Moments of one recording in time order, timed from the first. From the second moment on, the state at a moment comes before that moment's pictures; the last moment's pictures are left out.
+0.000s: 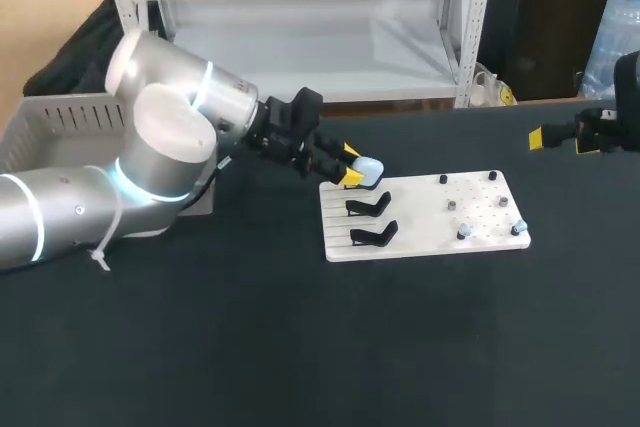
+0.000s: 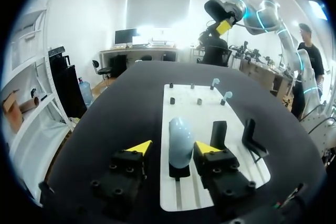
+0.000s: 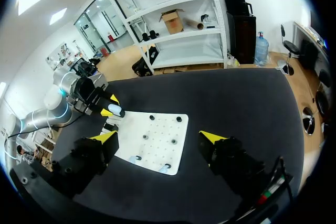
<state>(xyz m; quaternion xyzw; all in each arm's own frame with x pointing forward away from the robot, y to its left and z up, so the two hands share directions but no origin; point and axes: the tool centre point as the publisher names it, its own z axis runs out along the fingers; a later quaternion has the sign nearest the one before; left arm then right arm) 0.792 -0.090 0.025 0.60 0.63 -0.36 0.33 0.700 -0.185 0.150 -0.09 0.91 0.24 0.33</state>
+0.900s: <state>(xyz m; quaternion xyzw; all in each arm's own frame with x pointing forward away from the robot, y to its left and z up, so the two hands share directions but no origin) 0.789 -0.097 0.018 0.60 0.63 -0.36 0.34 0.700 -0.185 0.150 -0.09 0.91 0.24 0.33</state>
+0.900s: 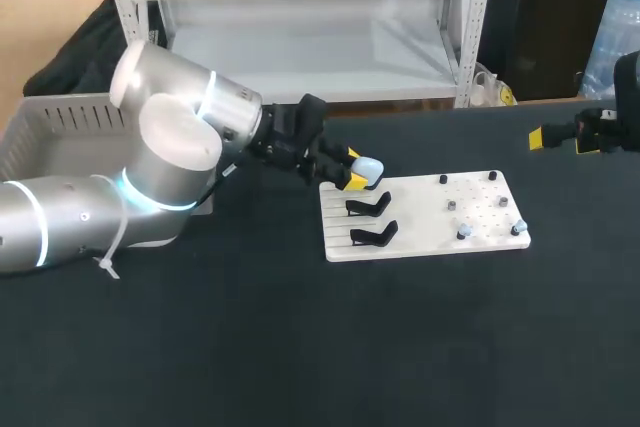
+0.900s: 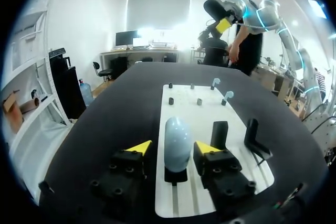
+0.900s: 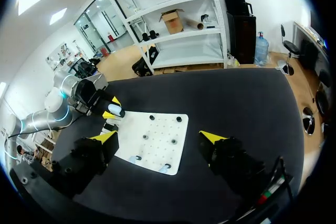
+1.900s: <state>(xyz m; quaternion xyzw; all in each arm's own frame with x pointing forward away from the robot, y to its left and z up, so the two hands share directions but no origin) 0.785 -0.091 0.065 0.59 0.60 -0.39 0.38 0.700 -0.185 0.150 -0.09 0.91 0.24 0.33</state>
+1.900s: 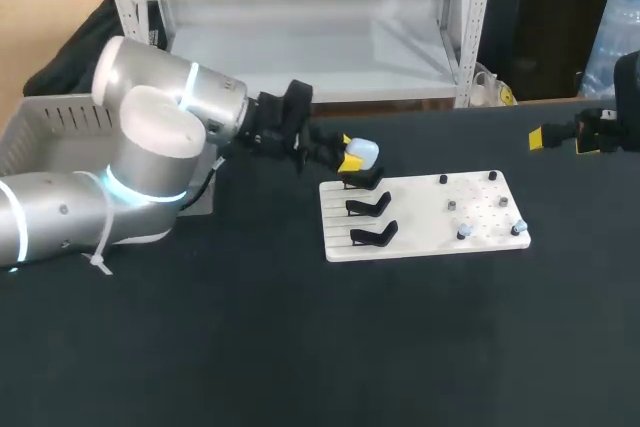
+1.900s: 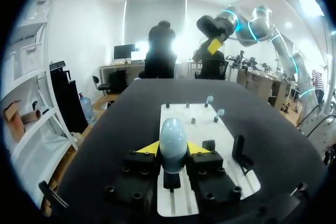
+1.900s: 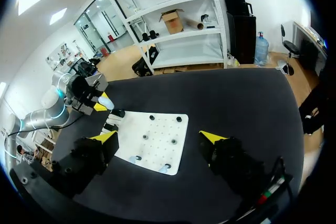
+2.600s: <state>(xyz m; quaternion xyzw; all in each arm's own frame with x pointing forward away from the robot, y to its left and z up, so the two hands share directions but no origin) 0.737 -0.078 0.137 0.57 0.53 -0.43 0.46 0.700 -0.185 0.150 -0.09 0.91 0.24 0.33</state>
